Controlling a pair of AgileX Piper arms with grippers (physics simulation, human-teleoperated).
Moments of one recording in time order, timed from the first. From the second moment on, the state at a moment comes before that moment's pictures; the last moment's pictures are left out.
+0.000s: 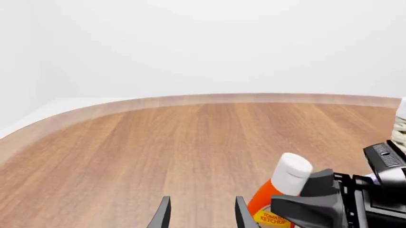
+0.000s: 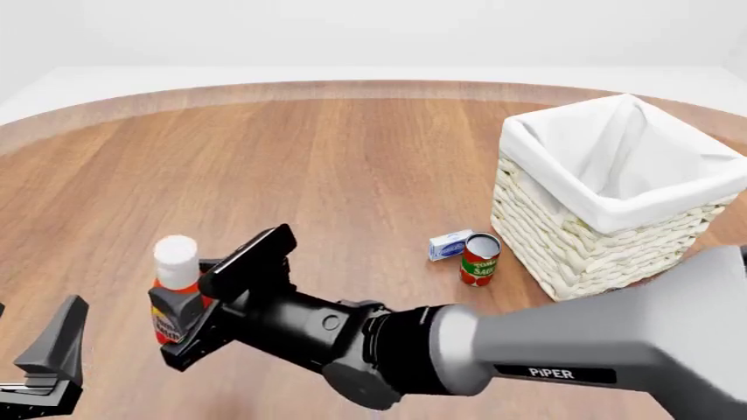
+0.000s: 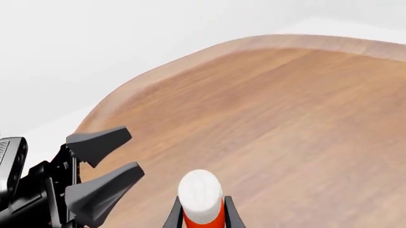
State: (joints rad) left arm 0.00 0.00 0.00 0.00 0.00; right arm 1.13 1.92 -1.10 -0.59 0.20
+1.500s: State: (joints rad) left arm 0.00 0.00 0.00 0.00 0.00; right arm 0.99 1.65 -0.96 -0.58 0.12
